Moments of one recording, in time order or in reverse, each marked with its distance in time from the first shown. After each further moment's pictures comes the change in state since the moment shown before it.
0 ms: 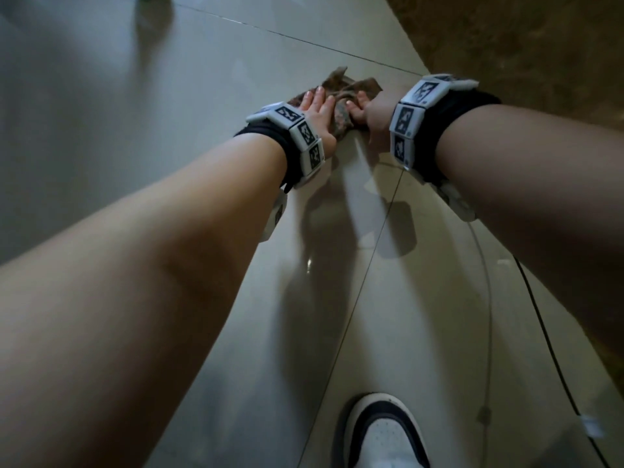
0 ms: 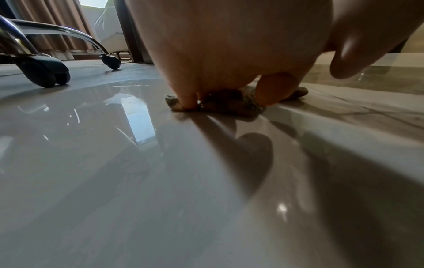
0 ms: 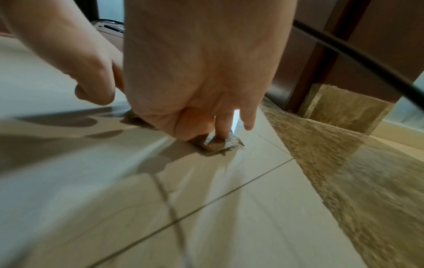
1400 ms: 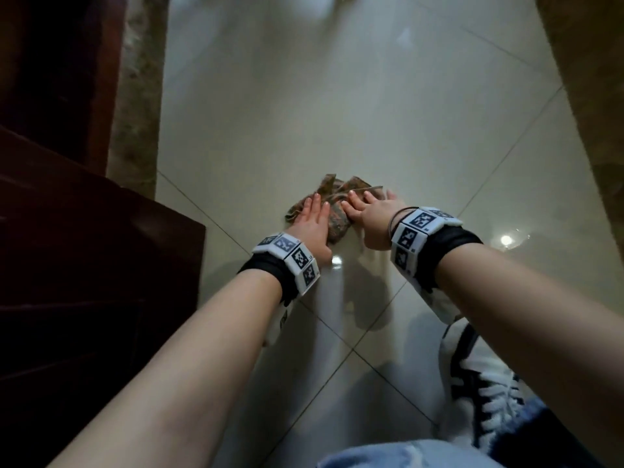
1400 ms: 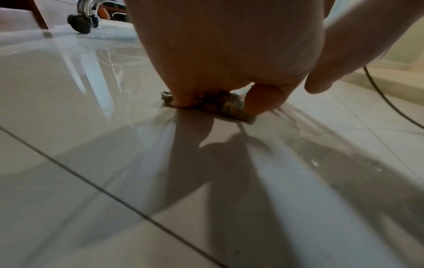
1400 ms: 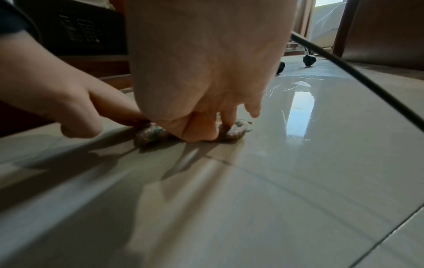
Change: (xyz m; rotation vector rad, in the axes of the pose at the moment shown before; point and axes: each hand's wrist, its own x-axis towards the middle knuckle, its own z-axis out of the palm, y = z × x) left_hand -0.281 -0.111 0.170 -0.225 -0.173 -0.237; right_hand -0.169 -0.214 0.119 -0.435 -0.209 -0.368
